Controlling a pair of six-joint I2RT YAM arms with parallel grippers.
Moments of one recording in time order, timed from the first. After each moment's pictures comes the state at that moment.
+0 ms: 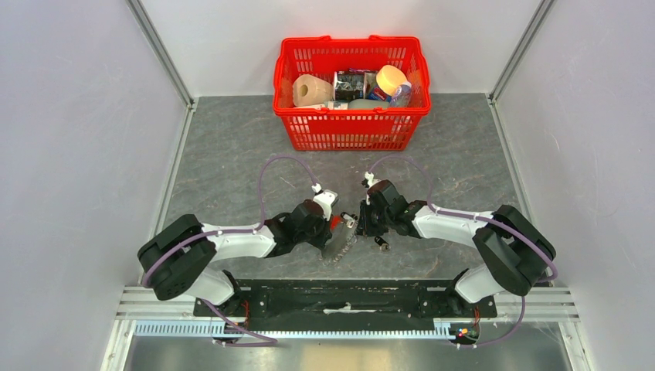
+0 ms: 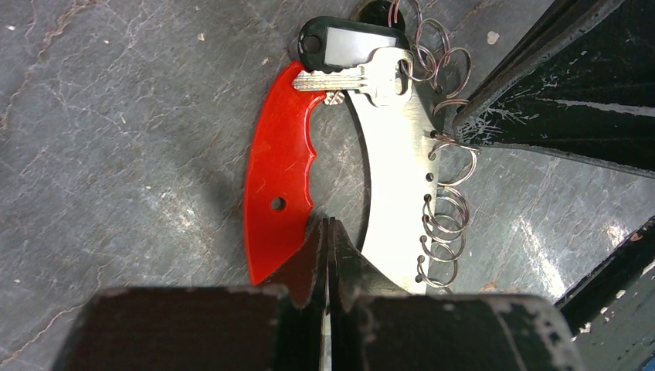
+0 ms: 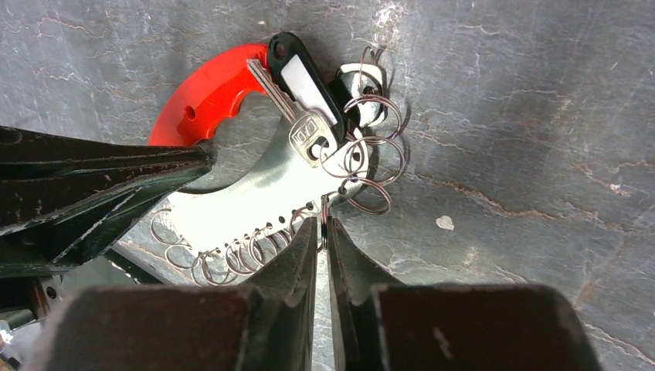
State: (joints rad) left arm -0.92 1.44 0.52 0.16 -0.05 -0.39; right arm 0.74 1.49 0.66 -0.08 -0.16 0.61
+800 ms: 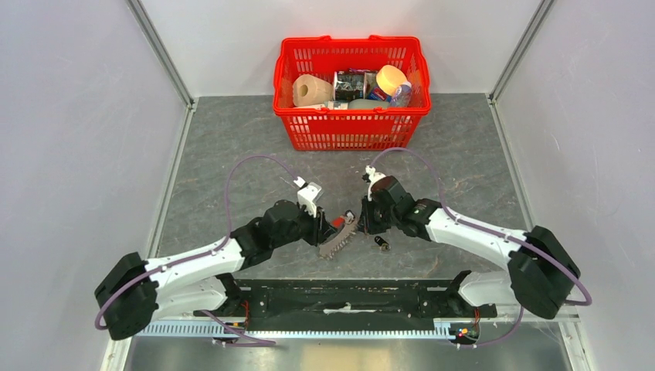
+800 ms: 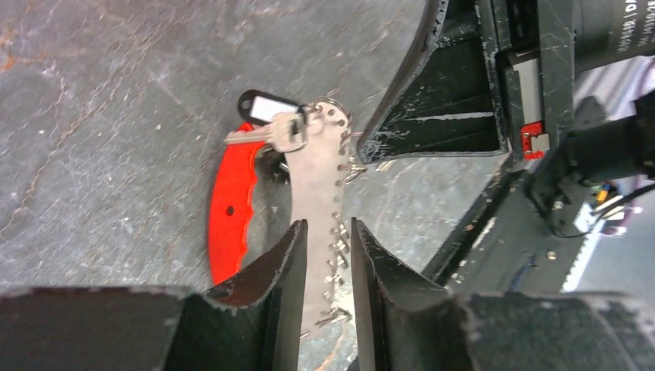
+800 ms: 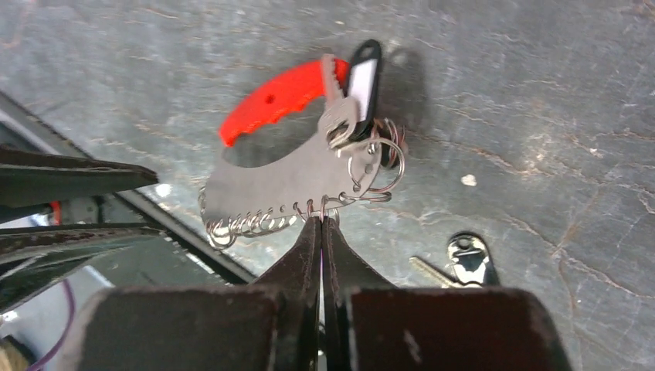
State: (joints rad) left arm -0.92 1.08 0.46 0.16 0.04 -0.41; right arm 0.78 1.33 0.71 -0.23 -0.13 0.58
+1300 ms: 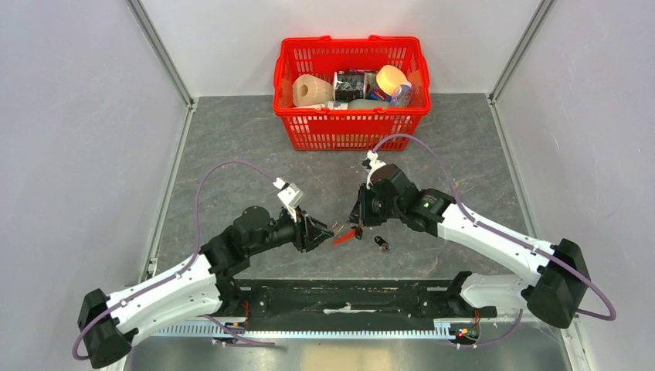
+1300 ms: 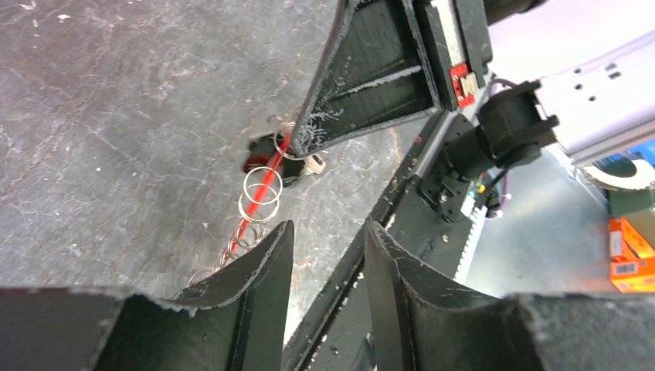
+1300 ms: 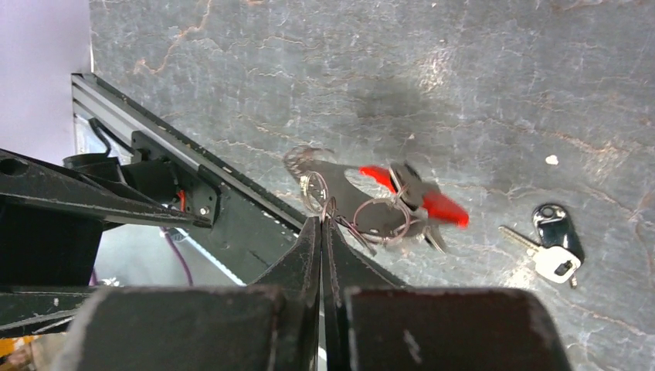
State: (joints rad) left arm -0.92 0.73 0.45 0.05 0.17 -0.46; right arm 0.85 1.22 0.93 -0.44 -0.12 0.73
